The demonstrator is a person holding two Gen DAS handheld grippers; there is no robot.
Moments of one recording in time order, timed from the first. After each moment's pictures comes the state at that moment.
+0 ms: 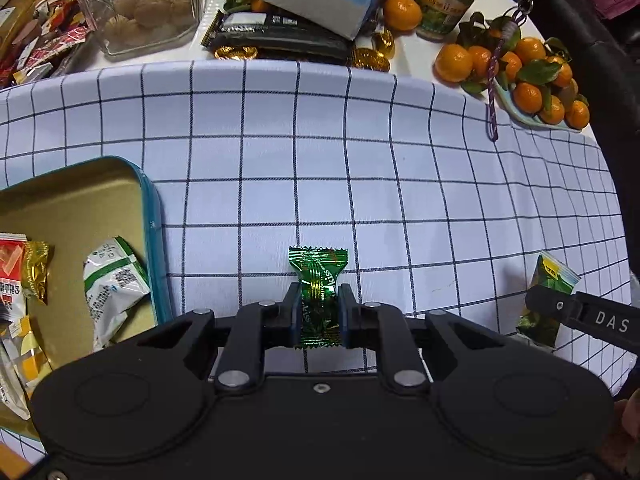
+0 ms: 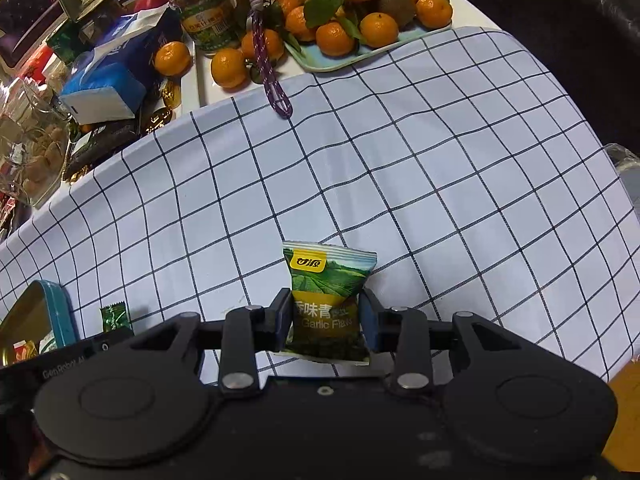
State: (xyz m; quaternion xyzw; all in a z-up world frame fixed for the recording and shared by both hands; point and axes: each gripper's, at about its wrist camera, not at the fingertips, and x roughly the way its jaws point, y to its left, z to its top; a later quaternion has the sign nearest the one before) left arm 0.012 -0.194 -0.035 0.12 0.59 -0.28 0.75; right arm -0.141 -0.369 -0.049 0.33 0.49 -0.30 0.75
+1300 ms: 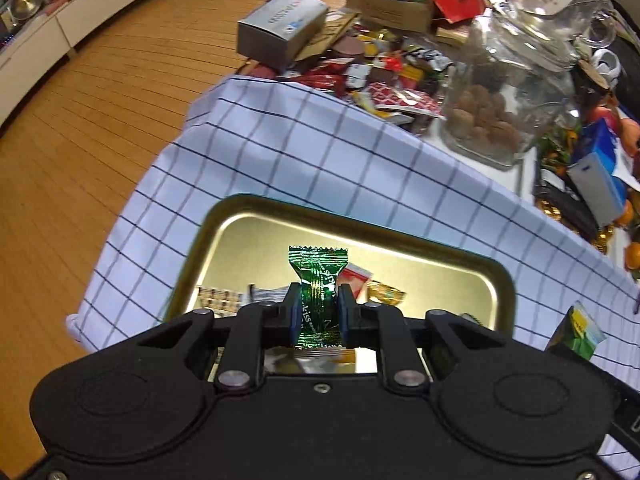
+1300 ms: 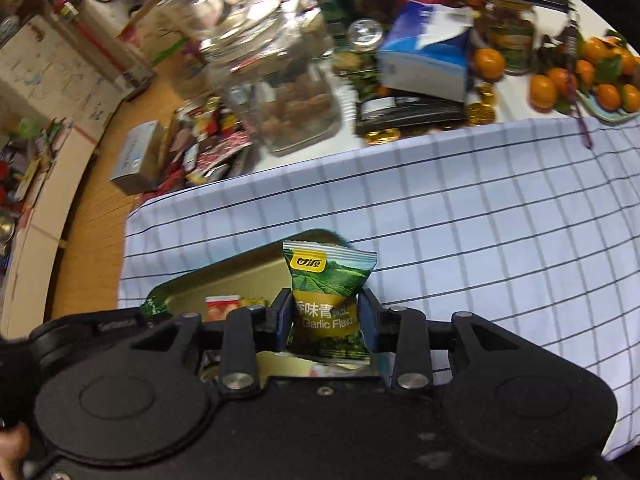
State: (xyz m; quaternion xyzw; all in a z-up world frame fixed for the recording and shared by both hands) left arm 0.099 0.024 0.021 0.02 0.54 -0.05 0.84; right arm -0.016 -0.163 0.035 0.30 0.44 -0.11 0.84
